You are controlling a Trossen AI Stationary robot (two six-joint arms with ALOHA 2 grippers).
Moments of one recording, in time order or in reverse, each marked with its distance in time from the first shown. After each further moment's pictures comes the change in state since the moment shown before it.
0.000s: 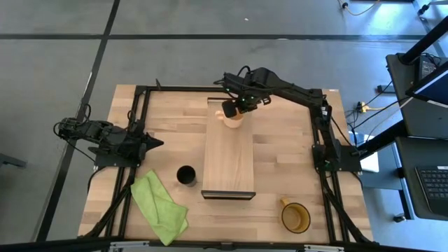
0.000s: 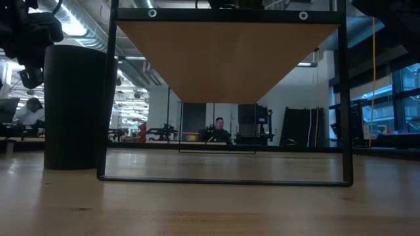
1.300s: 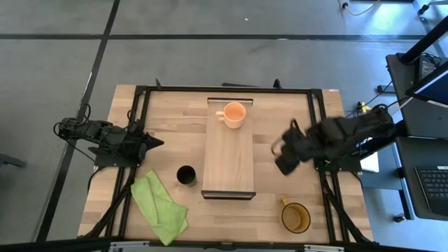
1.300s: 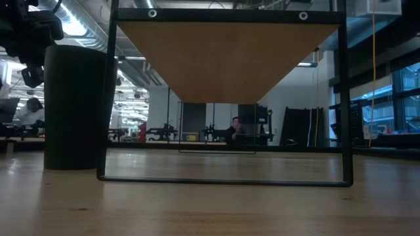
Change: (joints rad) left arm 0.000 0.000 0.000 0.024 -0.003 0.007; right arm 0.667 -0.682 -0.693 -0.003 -0.036 0.436
